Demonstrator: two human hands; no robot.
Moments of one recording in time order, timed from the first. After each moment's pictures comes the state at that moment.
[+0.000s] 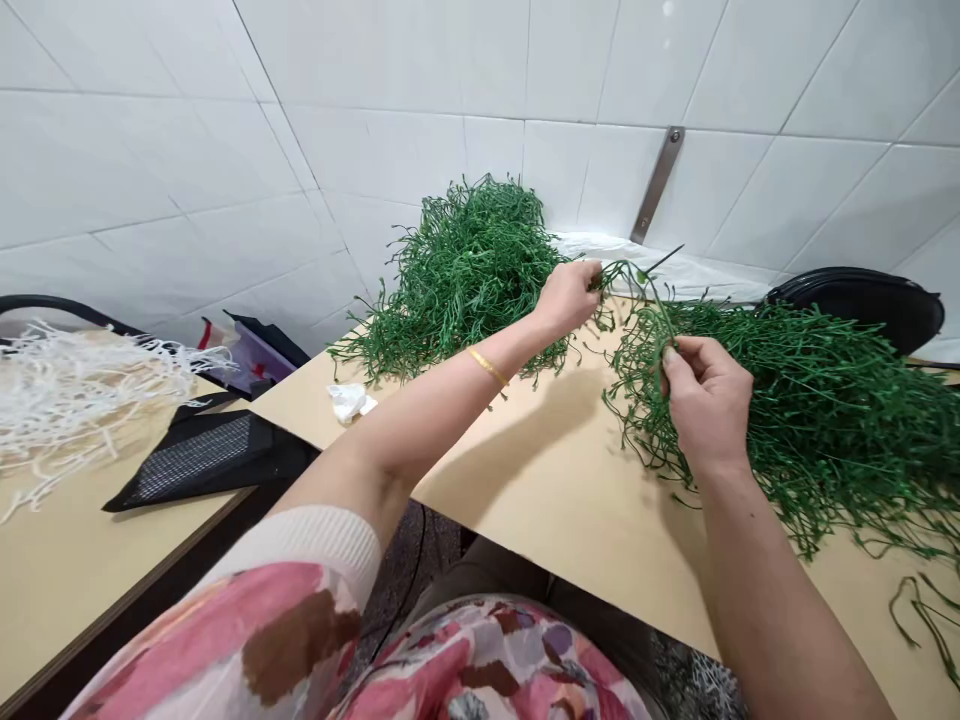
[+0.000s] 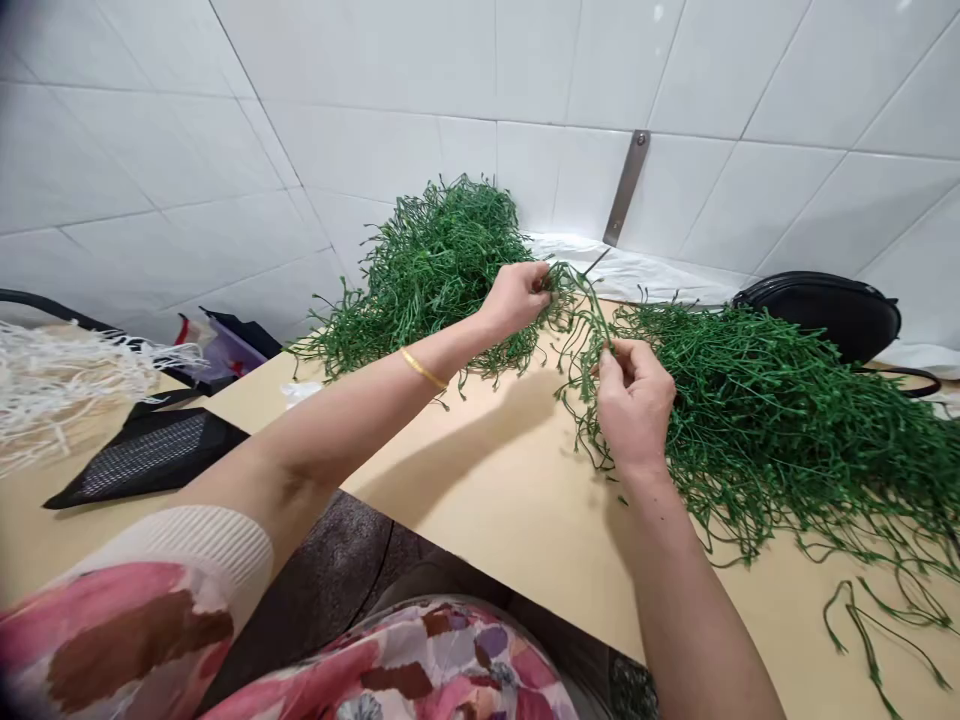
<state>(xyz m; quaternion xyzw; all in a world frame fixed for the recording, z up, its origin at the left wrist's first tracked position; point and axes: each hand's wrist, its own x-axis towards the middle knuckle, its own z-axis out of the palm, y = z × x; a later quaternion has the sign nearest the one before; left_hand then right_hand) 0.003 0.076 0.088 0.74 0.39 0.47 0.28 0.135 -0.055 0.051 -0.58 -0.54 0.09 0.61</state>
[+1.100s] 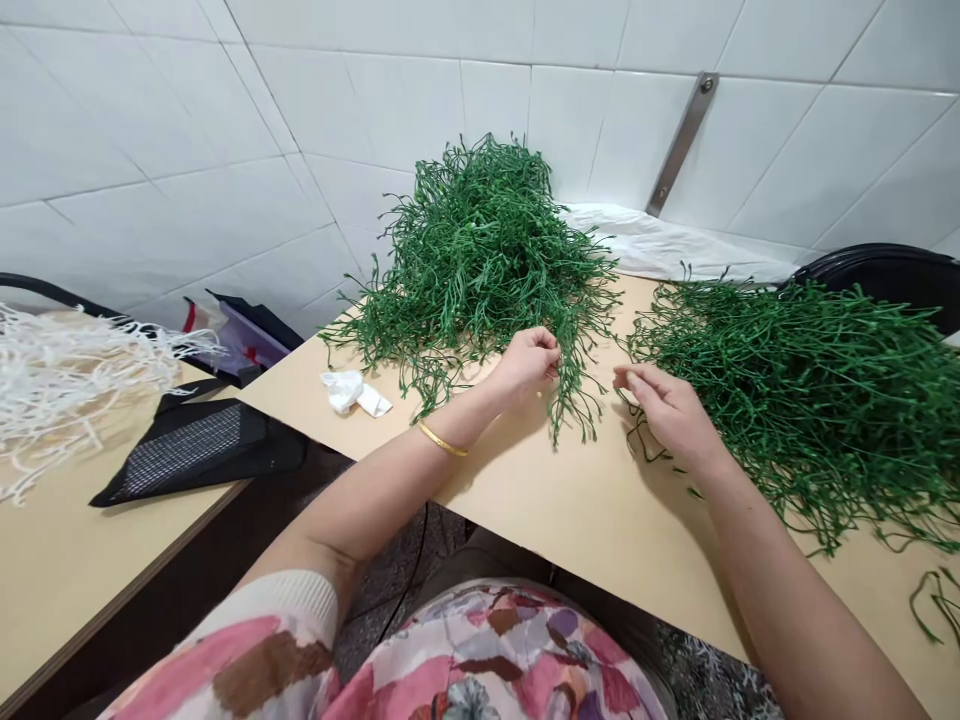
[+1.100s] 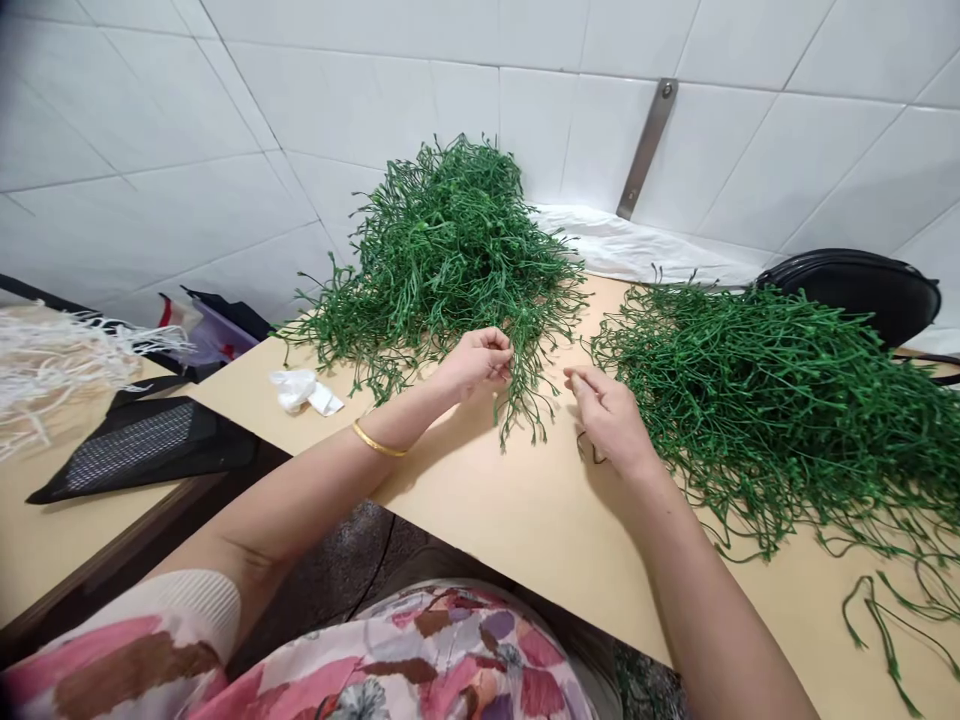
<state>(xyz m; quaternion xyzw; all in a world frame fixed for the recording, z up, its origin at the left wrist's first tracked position) -0.042 0.021 0.017 0.49 0.46 0.43 0.60 0.133 -0.051 0.011 -0.58 -0.69 0.21 0.38</state>
